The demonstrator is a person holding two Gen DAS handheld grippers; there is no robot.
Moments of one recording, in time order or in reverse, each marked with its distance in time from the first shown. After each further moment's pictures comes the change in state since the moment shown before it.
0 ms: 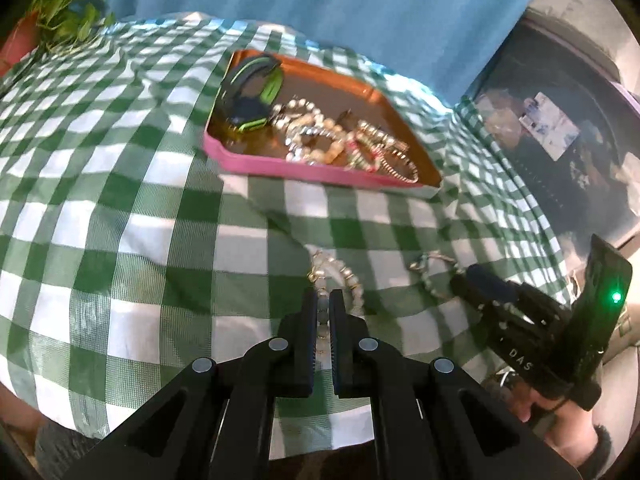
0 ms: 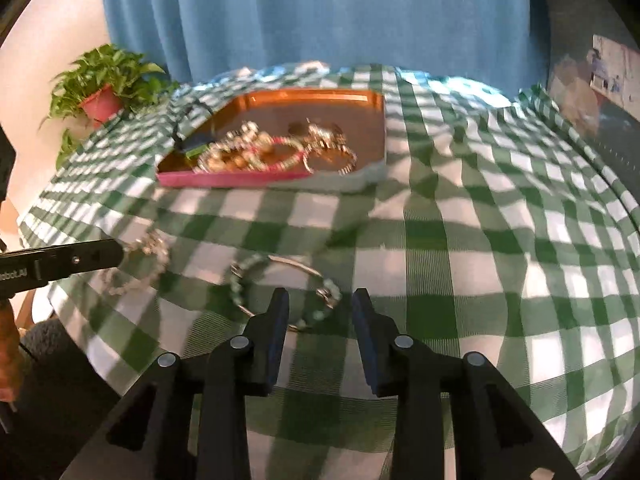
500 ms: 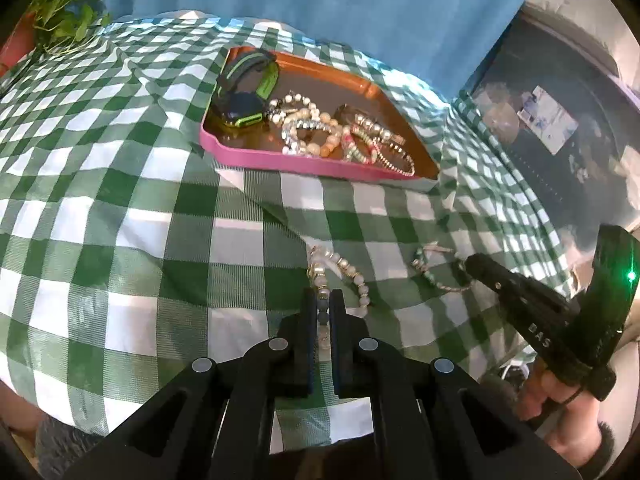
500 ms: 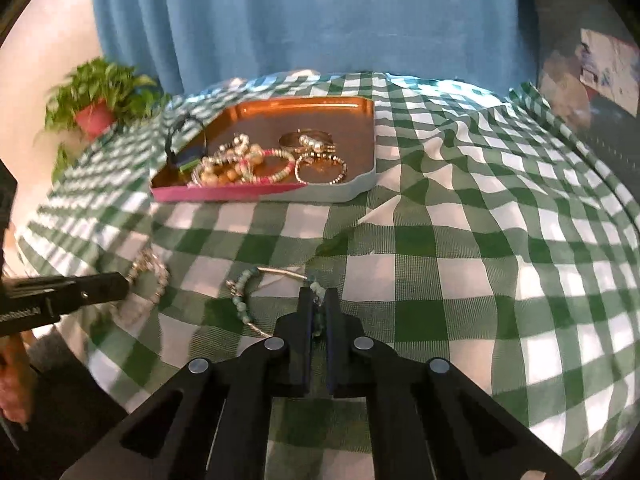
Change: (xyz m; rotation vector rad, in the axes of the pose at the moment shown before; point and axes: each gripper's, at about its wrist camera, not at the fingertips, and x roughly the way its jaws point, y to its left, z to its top) left arm -0.007 -0.004 0.000 0.012 0.005 -0.011; right arm -0.013 -0.008 0.006 0.101 -0.039 0.038
